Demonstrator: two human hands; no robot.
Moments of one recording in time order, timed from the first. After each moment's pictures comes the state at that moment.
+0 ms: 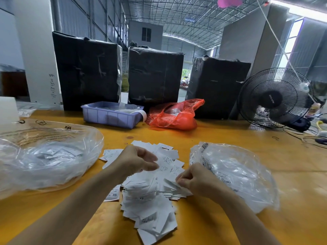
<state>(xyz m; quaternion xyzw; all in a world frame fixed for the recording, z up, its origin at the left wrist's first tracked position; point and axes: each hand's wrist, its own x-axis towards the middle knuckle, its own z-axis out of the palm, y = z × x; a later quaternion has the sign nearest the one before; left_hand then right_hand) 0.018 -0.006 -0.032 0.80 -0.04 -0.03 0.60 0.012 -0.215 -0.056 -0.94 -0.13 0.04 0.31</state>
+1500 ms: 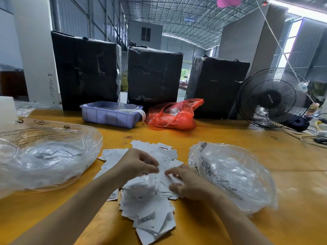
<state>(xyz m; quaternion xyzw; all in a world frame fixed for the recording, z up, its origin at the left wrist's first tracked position) 0.019 -0.011 -0.039 0.81 -0.06 -0.04 0.59 0.028 -0.209 -0.075 -0.95 -0.19 0.06 0.24</state>
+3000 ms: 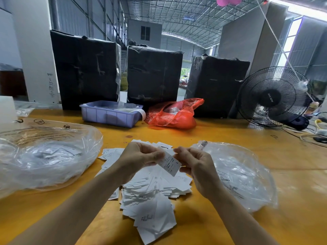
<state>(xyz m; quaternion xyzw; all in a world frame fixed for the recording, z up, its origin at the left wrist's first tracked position) 0.015 -0.019 -0.031 0.69 -0.09 -0.03 0.72 0.004 -0.199 -0.045 -0.69 -0.12 -0.07 0.71</state>
